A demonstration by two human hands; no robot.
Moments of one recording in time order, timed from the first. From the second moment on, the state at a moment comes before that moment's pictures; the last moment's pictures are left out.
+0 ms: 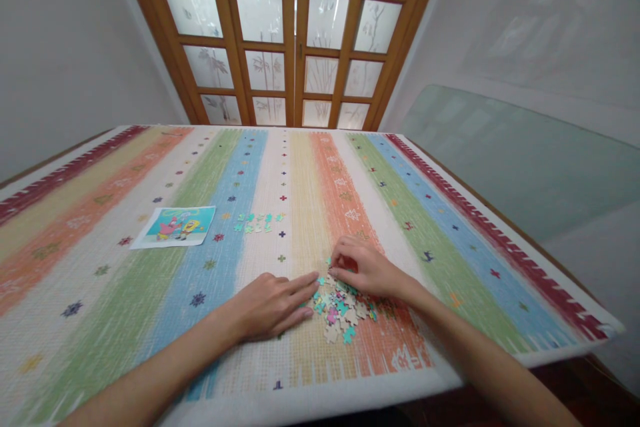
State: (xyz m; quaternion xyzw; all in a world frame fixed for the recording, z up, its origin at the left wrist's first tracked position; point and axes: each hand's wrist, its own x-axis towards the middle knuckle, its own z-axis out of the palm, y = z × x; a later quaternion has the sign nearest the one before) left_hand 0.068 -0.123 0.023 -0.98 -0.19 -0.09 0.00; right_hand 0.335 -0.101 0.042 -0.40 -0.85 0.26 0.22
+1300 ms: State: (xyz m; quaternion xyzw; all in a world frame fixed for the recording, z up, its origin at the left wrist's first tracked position) left_hand 0.065 -0.121 0.027 -0.97 -0.18 -0.14 -0.02; right_hand 0.336 -0.096 0.035 -0.42 -0.85 0.20 0.26
